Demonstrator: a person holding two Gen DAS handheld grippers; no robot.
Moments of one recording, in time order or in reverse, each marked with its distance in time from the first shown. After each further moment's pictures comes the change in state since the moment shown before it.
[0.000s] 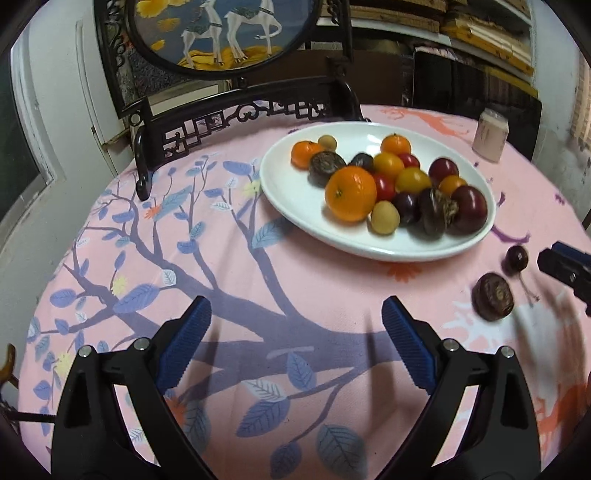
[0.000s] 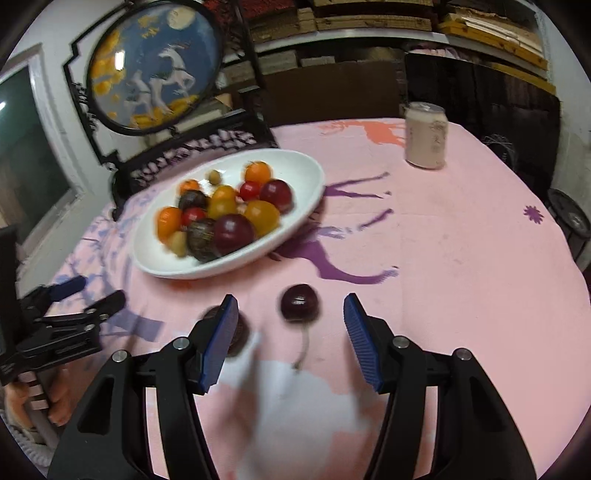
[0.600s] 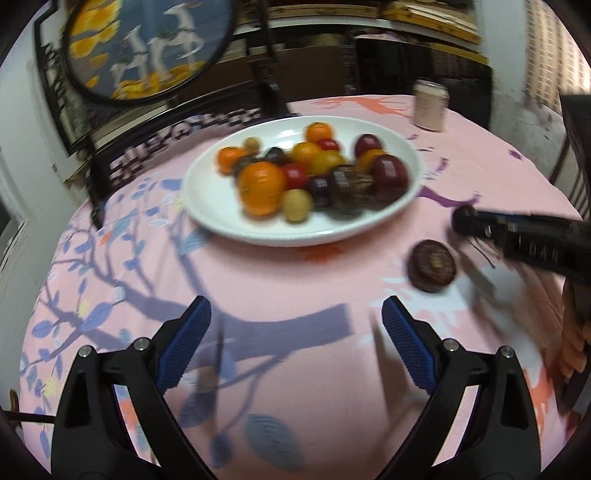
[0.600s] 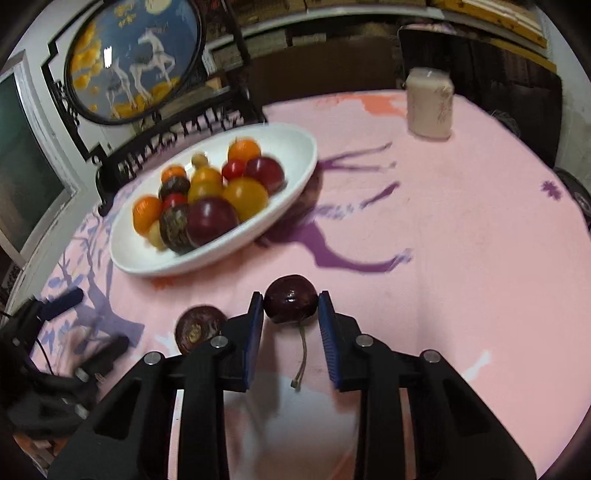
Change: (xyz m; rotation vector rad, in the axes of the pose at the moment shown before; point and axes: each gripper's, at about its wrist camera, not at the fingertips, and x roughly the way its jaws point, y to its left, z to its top) left arm -0.011 -0.051 -0.011 0.181 -0.029 -0.123; right arm 0.022 -0.005 0.005 0.043 0.049 0.028
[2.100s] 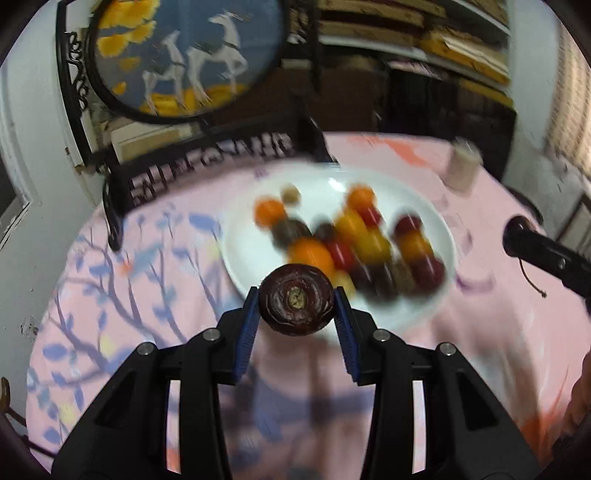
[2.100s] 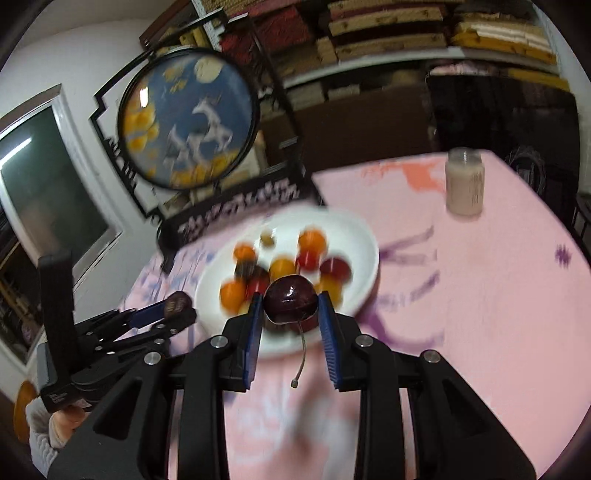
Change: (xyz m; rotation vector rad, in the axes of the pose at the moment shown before) left arm 0.001 0.061 0.070 -0.174 -0.041 0.012; right arm -0.047 0.040 0.058 -0.007 -0.172 0.149
